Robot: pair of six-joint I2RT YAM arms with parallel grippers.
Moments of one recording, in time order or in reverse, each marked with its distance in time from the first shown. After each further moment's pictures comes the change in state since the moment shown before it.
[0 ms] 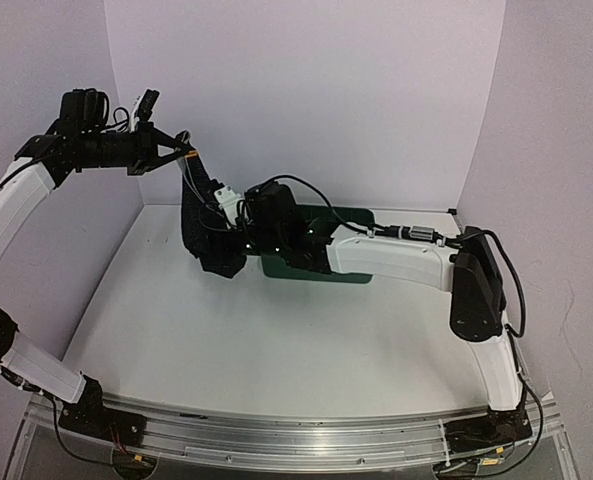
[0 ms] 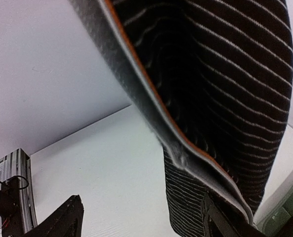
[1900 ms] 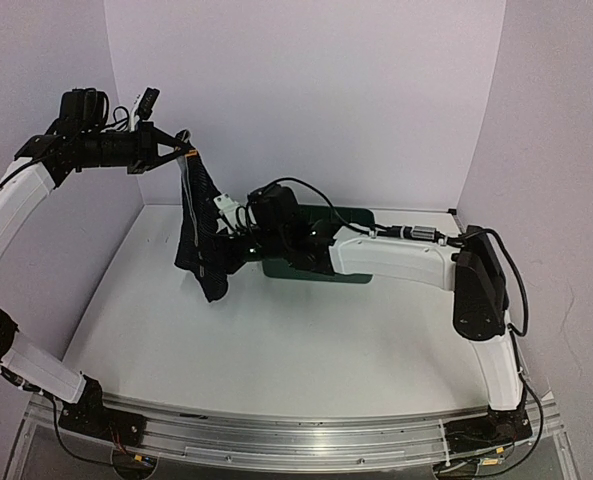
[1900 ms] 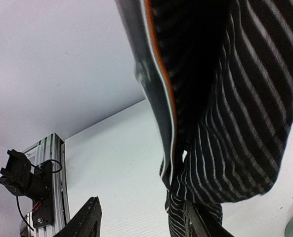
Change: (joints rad) left arm 0.000 0.000 0.001 0.007 -0.002 0.033; right arm 0.003 -0.019 -0.040 0.001 -0.193 0.069
